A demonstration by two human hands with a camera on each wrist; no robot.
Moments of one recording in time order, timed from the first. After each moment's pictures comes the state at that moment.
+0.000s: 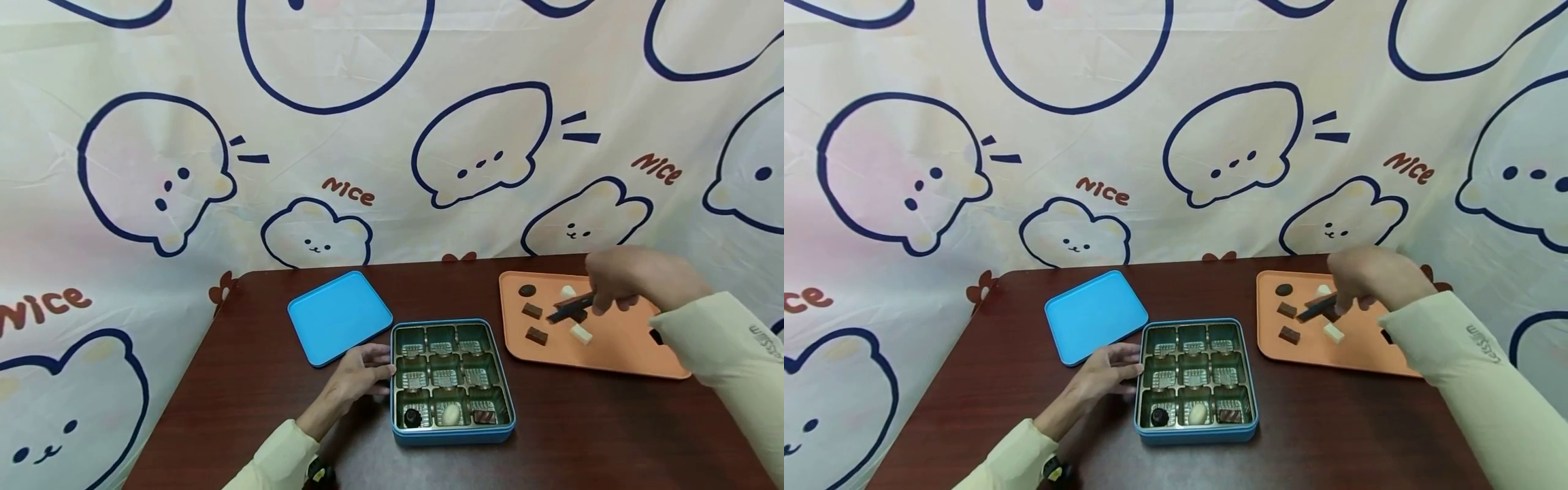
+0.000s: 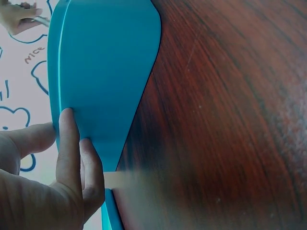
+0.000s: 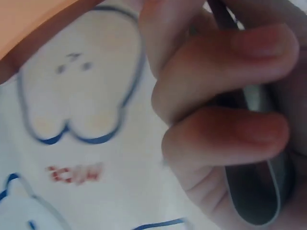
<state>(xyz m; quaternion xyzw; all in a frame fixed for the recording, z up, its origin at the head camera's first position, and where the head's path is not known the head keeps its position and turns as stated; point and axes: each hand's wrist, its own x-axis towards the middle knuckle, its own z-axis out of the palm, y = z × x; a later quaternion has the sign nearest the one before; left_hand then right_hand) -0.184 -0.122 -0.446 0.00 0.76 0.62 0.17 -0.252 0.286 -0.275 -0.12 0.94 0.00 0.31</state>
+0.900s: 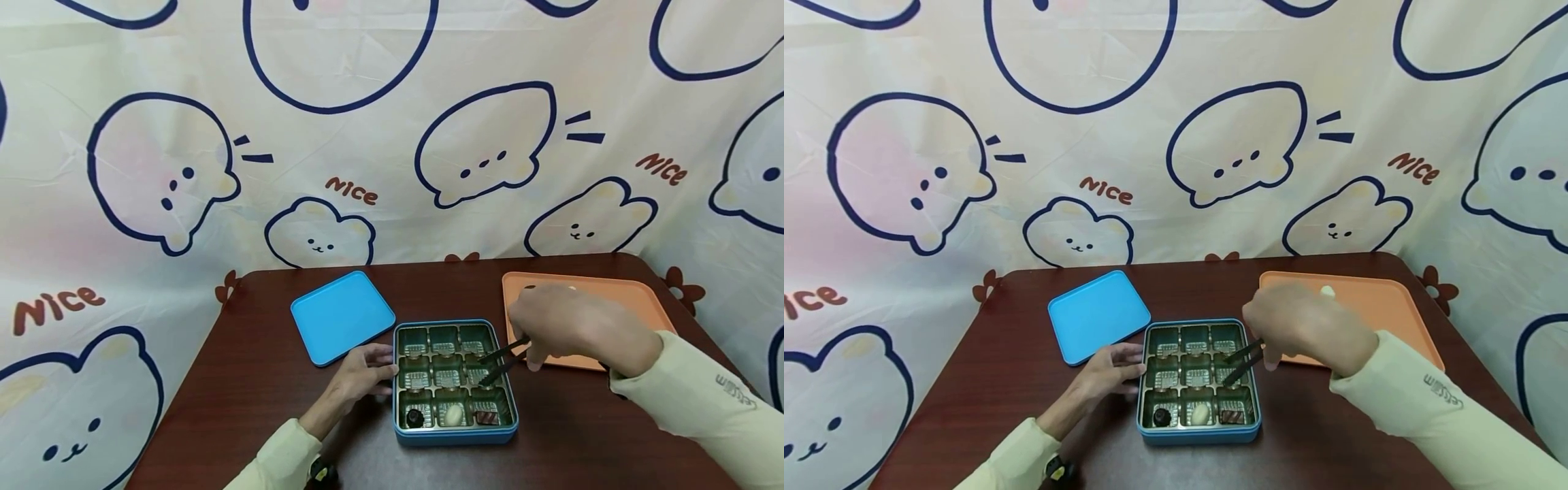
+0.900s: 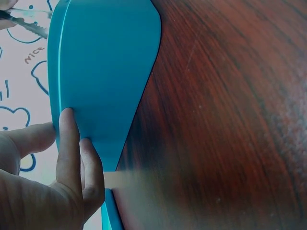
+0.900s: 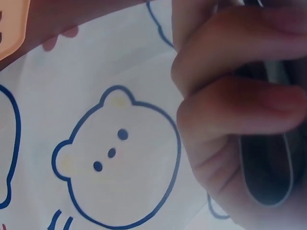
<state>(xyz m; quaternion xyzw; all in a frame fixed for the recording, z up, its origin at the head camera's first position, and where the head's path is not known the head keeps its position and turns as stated) -0.185 -0.123 -0.449 0.00 0.76 0.63 0.17 -0.181 0.171 -0.276 -0.27 0.94 0.06 0.19</state>
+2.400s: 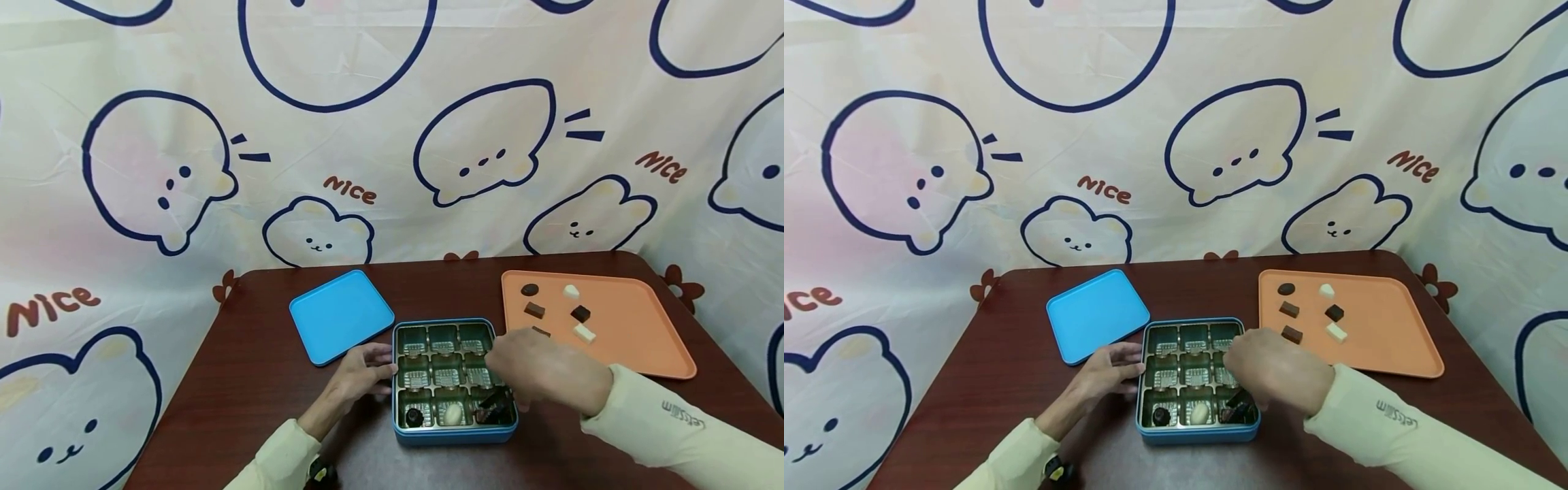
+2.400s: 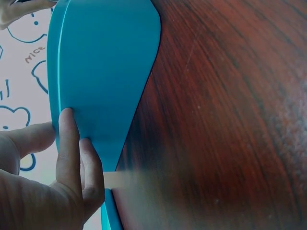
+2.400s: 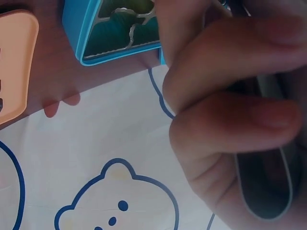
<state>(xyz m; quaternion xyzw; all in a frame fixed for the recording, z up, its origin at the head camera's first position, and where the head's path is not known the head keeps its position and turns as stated) -0.185 -0.123 -0.448 0.00 0.76 0.63 0.17 -0.159 0.144 -0.338 -0.31 0.92 0.19 0.13</state>
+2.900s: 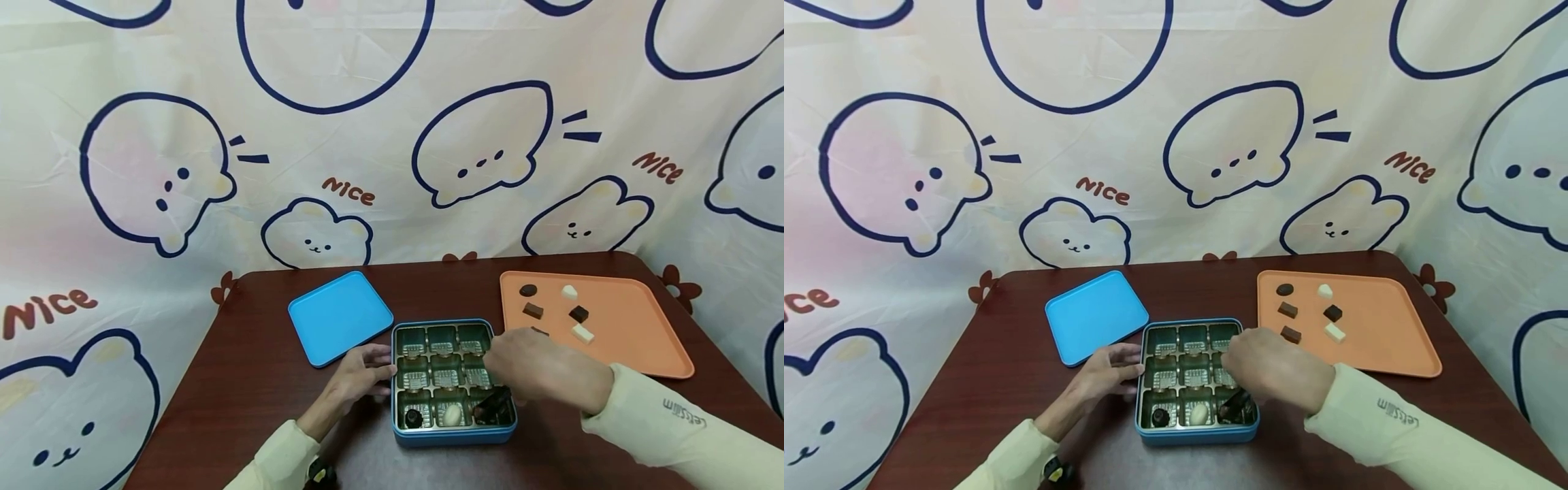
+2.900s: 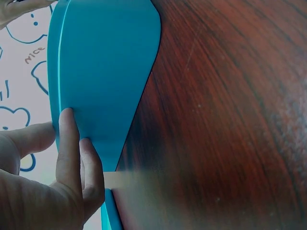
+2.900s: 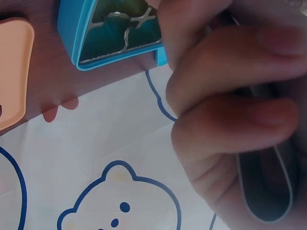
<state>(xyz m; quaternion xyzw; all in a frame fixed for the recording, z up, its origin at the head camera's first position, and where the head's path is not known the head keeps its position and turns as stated) -0.187 -0.123 -0.448 0.01 0.76 0.63 0.17 -0.158 0.145 -0.339 -0.33 0.91 0.23 0.09</state>
